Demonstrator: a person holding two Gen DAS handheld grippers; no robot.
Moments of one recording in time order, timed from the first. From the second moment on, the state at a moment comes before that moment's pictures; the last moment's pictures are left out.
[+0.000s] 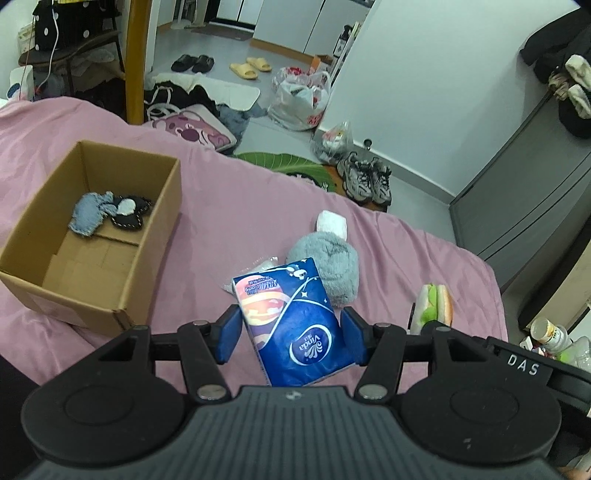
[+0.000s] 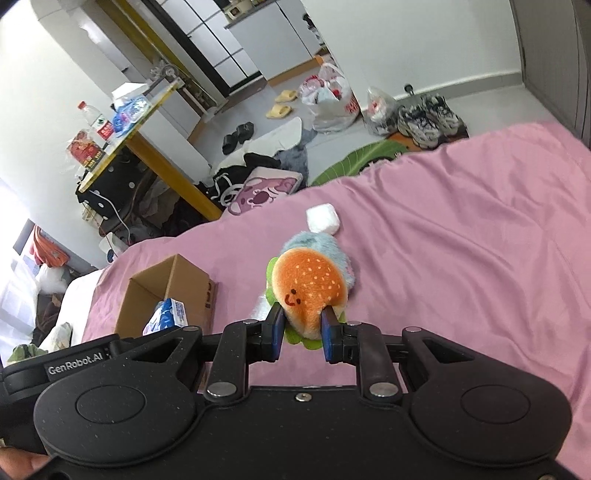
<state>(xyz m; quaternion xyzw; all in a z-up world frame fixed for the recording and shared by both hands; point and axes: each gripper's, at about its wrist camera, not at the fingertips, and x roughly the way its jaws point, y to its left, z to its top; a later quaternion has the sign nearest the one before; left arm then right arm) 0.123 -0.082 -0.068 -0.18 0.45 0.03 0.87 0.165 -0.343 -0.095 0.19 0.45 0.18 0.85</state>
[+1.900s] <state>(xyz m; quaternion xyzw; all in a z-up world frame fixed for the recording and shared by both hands) 0.077 0.084 -0.039 -0.20 0.38 0.04 0.90 0.127 -0.237 -0.018 0.13 0.36 0.21 0.90</state>
